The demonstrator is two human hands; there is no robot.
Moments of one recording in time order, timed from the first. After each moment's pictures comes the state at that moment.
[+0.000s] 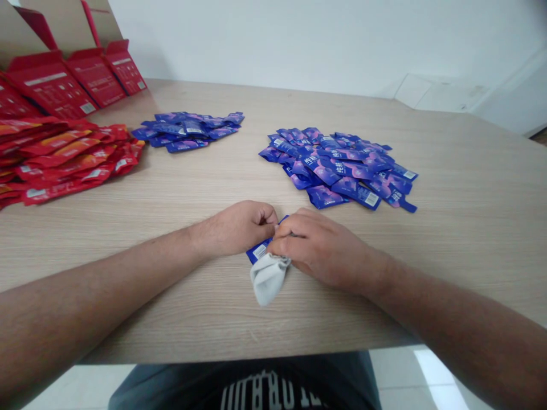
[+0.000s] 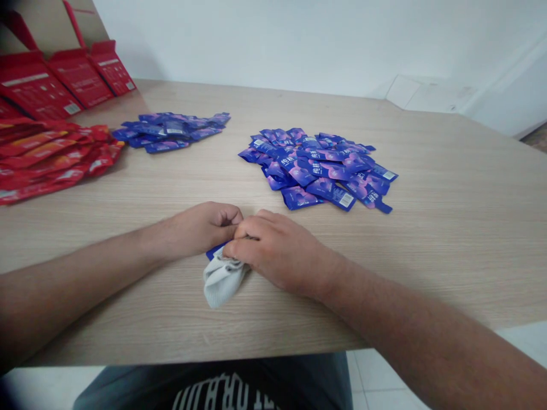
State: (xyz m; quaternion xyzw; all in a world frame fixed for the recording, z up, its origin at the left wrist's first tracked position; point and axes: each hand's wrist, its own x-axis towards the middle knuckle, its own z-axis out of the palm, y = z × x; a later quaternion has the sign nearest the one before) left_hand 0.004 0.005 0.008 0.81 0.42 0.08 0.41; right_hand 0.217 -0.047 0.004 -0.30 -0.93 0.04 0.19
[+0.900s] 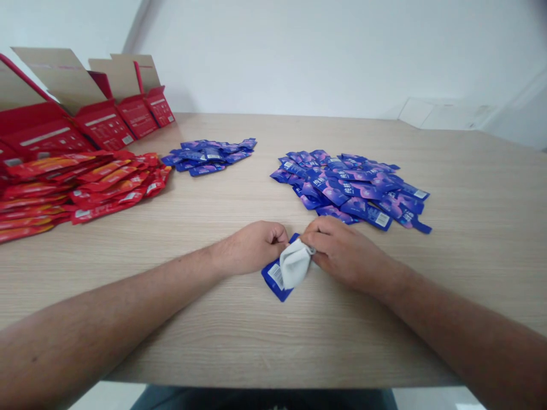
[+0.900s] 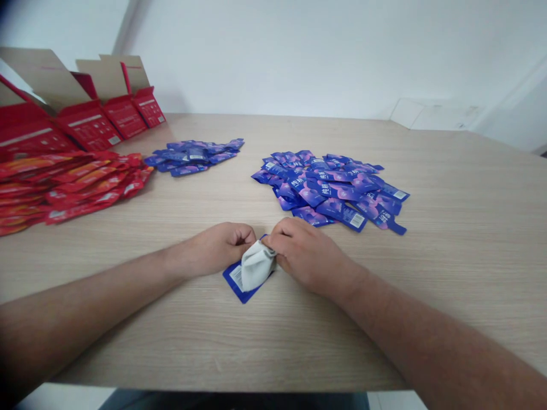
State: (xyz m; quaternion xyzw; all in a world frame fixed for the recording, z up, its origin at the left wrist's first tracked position) left_hand 0.003 0.004 0.006 0.82 0.42 0.09 0.38; right_hand 0.219 -0.046 0.002 -0.38 -0.90 0.05 0.20
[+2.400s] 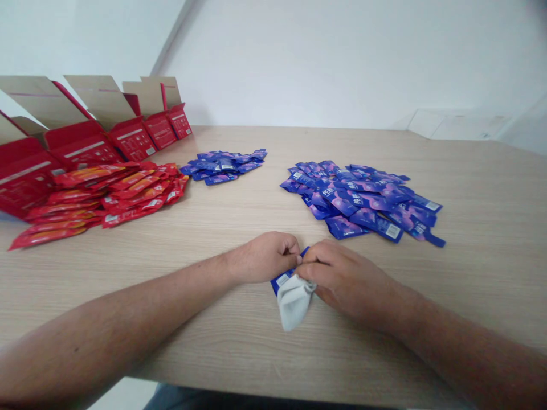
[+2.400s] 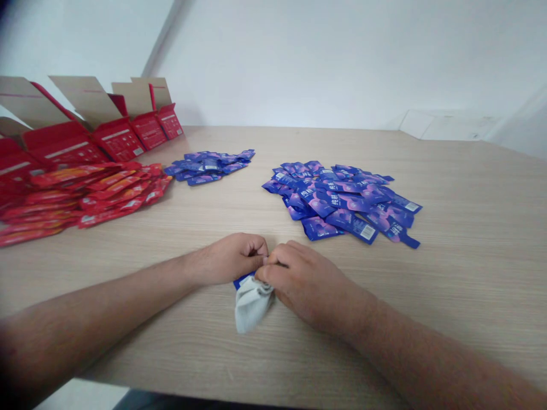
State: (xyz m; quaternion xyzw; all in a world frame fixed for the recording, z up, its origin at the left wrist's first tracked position) left_hand 0.002 0.003 0.004 0.83 0.40 0.08 0.37; right_hand 0.216 -0.051 0.001 -0.33 -0.92 0.07 0.17
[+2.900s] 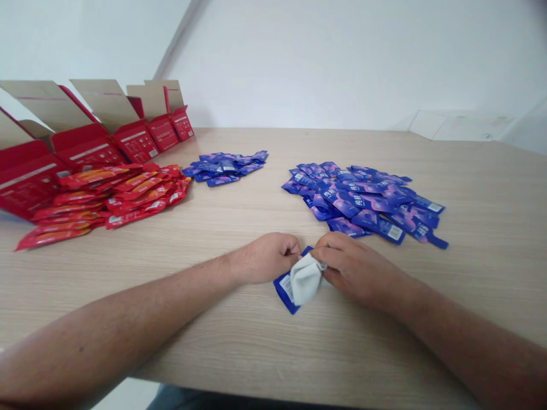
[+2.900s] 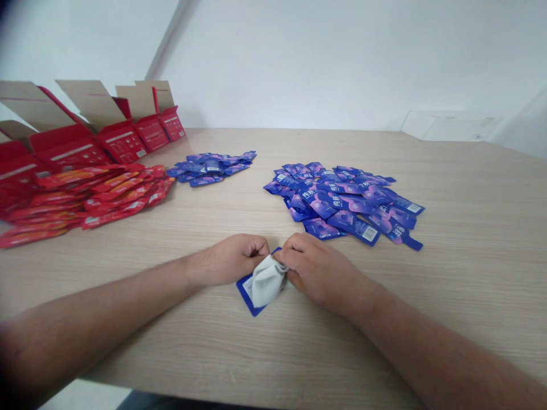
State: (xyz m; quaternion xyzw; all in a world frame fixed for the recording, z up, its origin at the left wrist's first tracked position) left_hand 0.002 0.003 0.002 0.83 0.41 0.08 0.38; right_hand 0.222 -0.046 0.001 -0.36 -0.91 0.08 0.18
